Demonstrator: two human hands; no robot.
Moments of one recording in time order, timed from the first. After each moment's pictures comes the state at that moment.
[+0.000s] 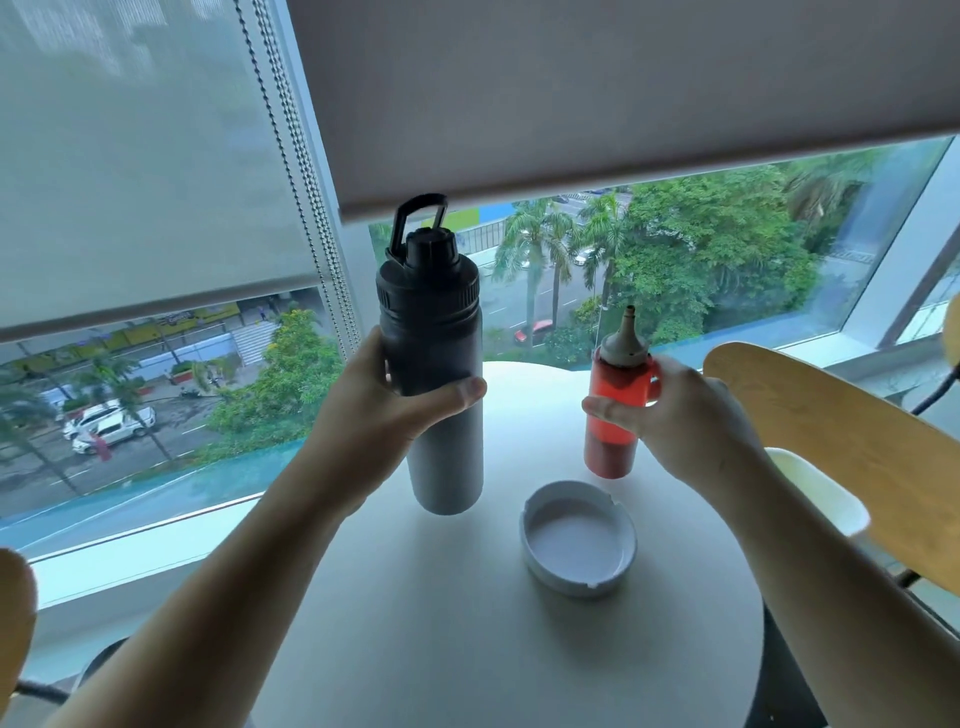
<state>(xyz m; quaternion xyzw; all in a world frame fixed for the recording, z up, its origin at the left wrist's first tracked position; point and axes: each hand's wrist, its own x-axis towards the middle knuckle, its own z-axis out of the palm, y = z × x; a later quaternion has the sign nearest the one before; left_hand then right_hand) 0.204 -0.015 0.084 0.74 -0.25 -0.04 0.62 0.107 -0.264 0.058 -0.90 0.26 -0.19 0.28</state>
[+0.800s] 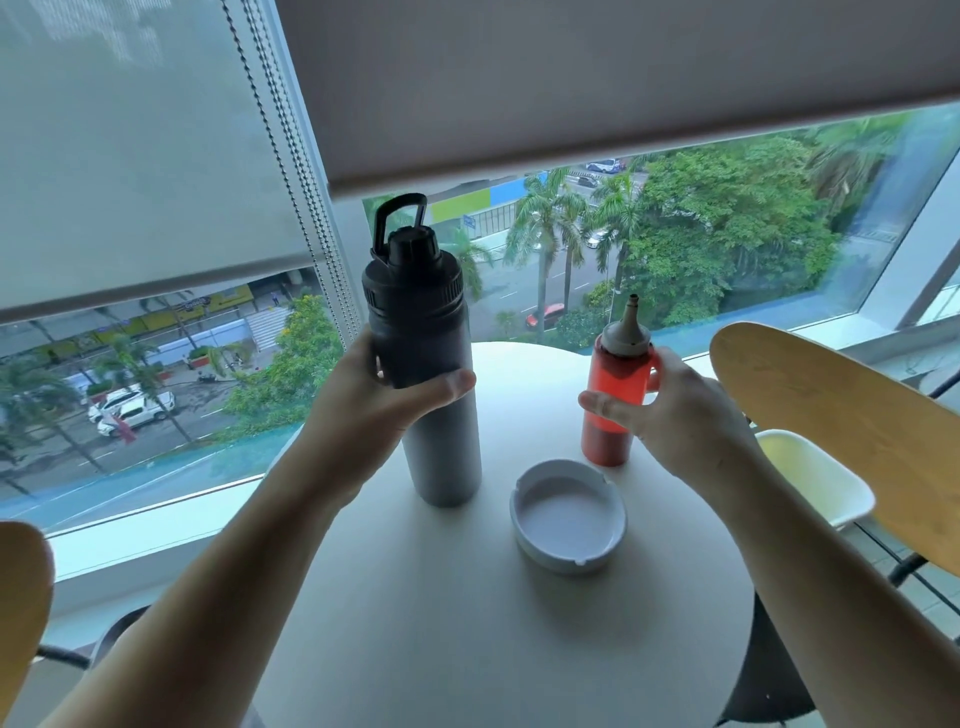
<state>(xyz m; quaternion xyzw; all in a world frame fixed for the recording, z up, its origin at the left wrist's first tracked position) 0.203 -0.017 0.066 0.75 -0.22 -0.05 0.62 0.101 -0.271 0.039 -0.90 0.26 -0.16 0.31</state>
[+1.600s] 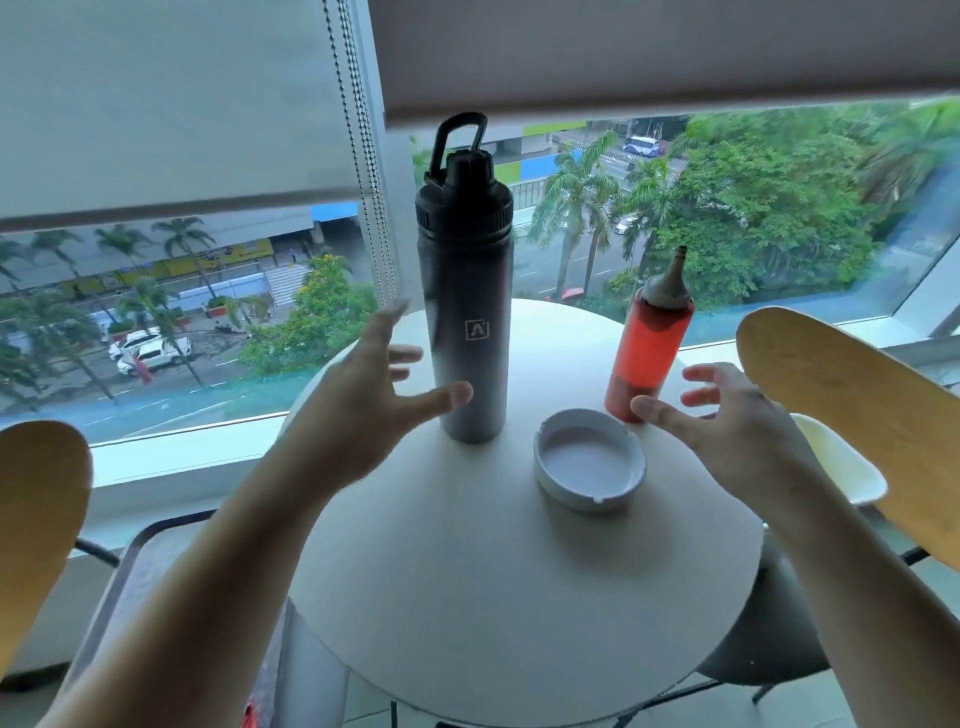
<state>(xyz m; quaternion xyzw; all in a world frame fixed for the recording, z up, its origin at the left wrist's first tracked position) 0.163 0.035 0.046 0.88 -0.18 -0.04 0.44 0.055 -0.267 0.012 -0.90 0.27 -0.13 0.32</state>
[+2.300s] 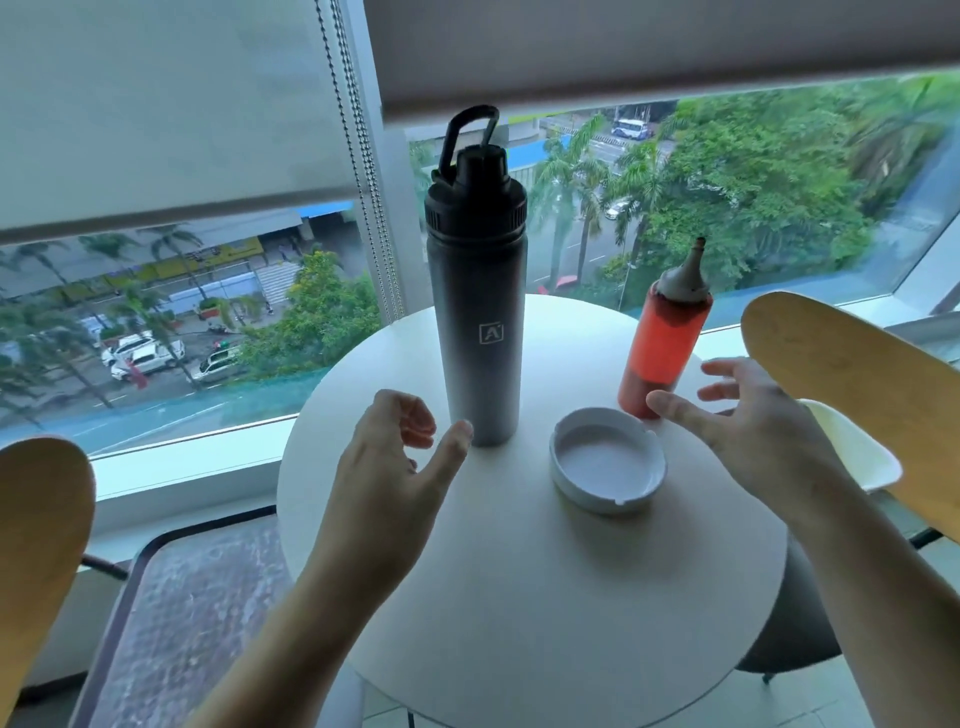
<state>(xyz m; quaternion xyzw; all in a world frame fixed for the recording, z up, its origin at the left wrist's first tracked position) 0.121 0.036 0.007 0.87 -0.12 0.04 0.47 0.056 -0.263 0.005 -0.88 0.29 -0.15 0.34</state>
